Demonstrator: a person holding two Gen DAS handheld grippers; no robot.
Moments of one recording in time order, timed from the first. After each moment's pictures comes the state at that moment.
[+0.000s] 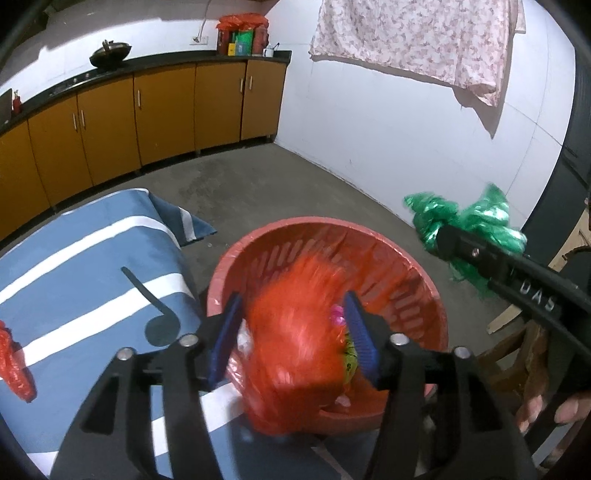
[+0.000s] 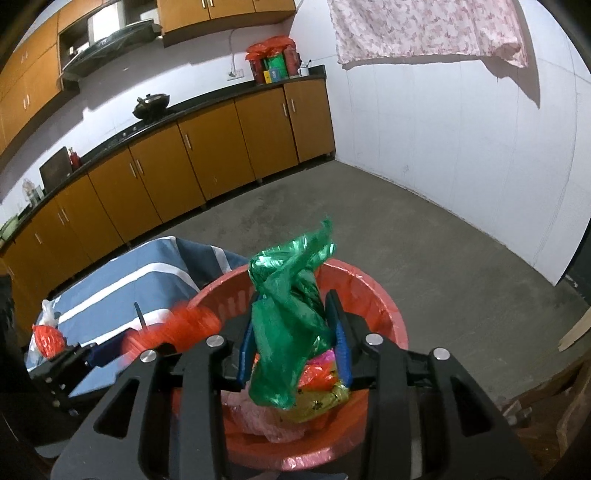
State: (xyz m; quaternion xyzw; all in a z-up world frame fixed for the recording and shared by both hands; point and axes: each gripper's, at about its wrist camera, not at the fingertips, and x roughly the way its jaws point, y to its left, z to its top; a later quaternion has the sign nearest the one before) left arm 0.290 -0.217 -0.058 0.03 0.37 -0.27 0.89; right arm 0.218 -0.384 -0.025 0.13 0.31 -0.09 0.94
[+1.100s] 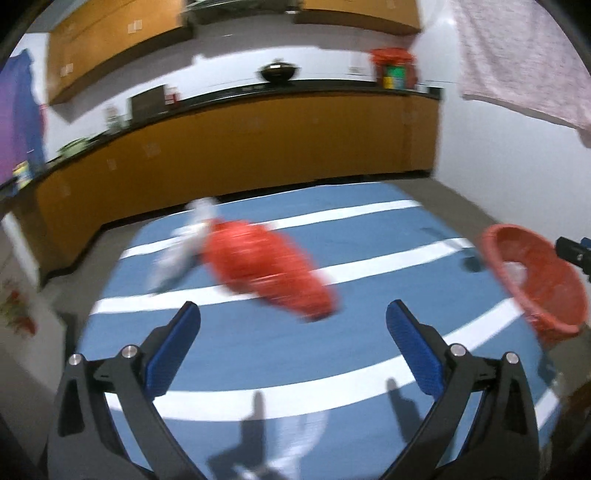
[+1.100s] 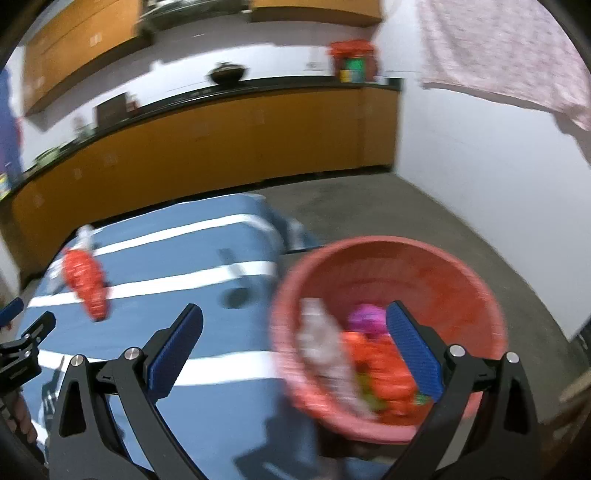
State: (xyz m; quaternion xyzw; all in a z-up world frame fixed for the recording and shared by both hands) left arm 0.198 0.050 -0.061 0.03 0.31 0.05 0.95; right arm 0.223 -0.214 -0.040 0.03 0.32 0.04 0.95
